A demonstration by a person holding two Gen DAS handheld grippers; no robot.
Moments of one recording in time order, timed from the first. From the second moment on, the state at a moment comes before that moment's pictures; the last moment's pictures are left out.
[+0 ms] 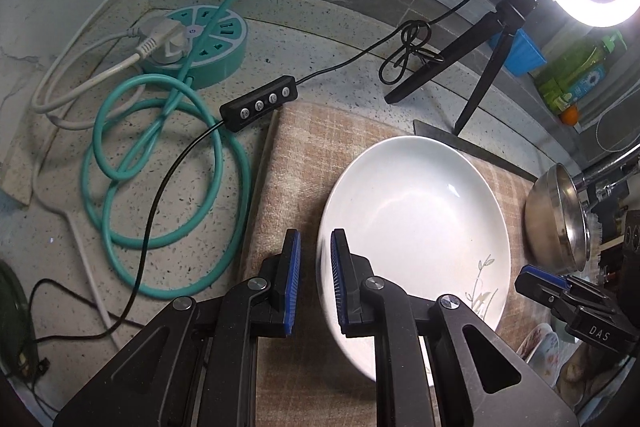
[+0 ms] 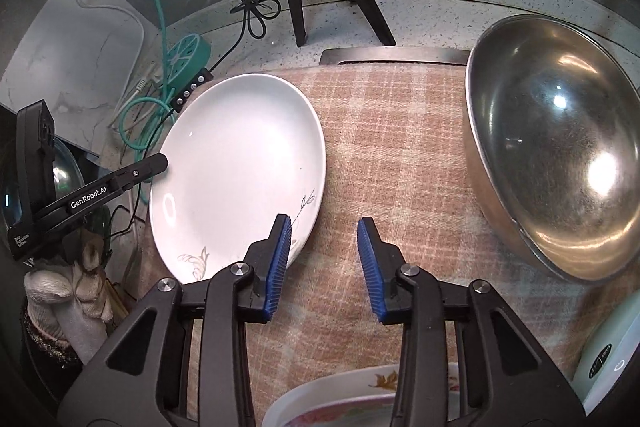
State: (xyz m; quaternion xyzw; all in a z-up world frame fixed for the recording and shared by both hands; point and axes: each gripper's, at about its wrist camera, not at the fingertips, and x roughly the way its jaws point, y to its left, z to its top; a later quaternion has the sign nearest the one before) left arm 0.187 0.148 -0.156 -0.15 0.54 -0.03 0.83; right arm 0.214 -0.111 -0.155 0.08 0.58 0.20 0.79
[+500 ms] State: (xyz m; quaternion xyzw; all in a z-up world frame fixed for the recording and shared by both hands) left arm 0.196 0.141 -0.167 -0.15 0.55 -0.05 0.82; right arm 0.230 -0.098 -0.170 0.09 0.59 0.22 0.77
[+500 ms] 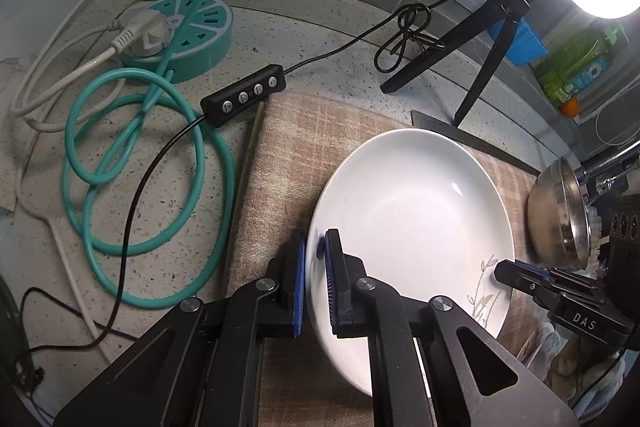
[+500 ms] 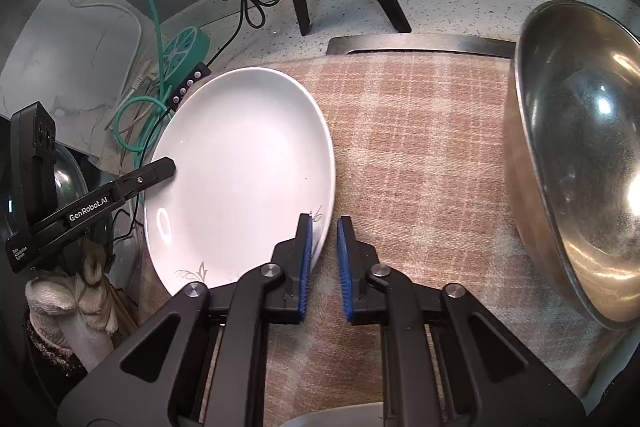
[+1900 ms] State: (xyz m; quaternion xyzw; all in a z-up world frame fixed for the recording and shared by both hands) left arm 0.089 0.041 -0.103 -0.13 0.51 -0.10 0.85; right arm 0.118 -0.205 -0.095 0.10 0.57 0.21 0.79
